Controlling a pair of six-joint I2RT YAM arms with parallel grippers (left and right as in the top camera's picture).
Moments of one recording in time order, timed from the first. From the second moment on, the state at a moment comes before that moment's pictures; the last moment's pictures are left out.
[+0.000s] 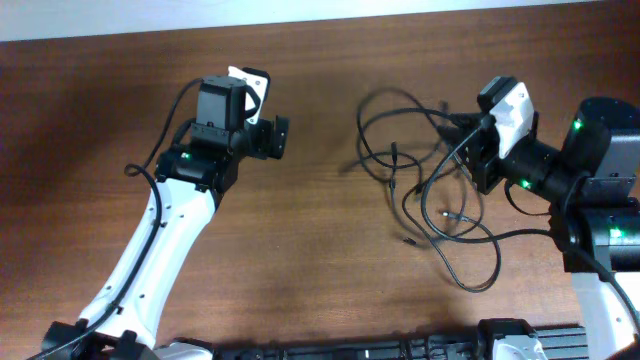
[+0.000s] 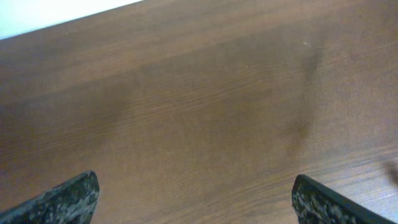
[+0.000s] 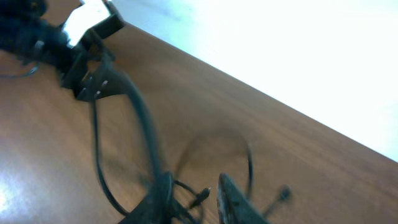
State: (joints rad) left arm -0.31 1.48 1.21 -0.51 -0.06 0.05; right arm -0.06 1.01 1.16 -0.65 -0.69 -0.36
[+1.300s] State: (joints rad) left arm -0.31 1.48 1.21 -0.66 -0.06 0.05; right arm -0.06 1.76 1.17 -0.78 -0.74 -0.27
